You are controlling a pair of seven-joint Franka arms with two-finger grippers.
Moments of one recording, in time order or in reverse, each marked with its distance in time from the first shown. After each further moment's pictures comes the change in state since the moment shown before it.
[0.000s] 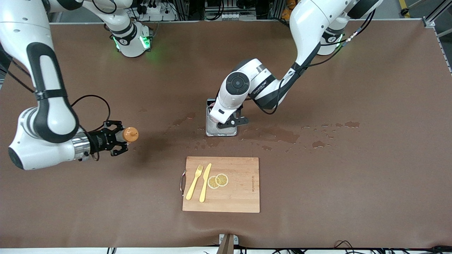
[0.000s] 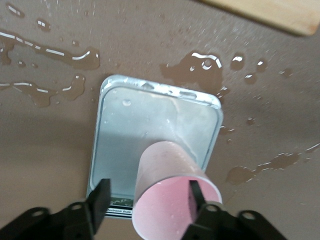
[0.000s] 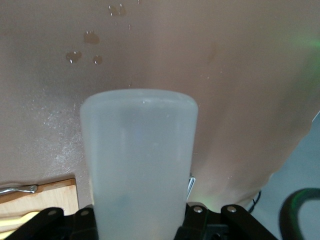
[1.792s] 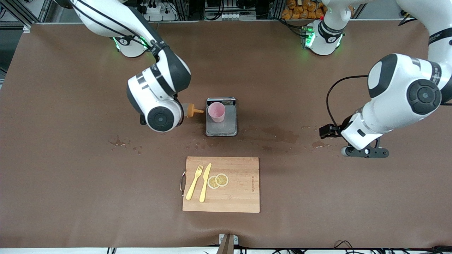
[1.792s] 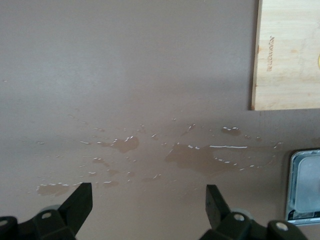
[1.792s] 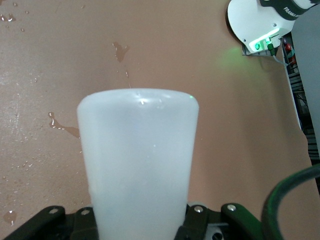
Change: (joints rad) left arm 0.612 -0.359 0.016 -0.066 0.011 -0.343 0.857; right arm 0.507 -0.028 0.000 0.039 -0.387 -0.128 0.815
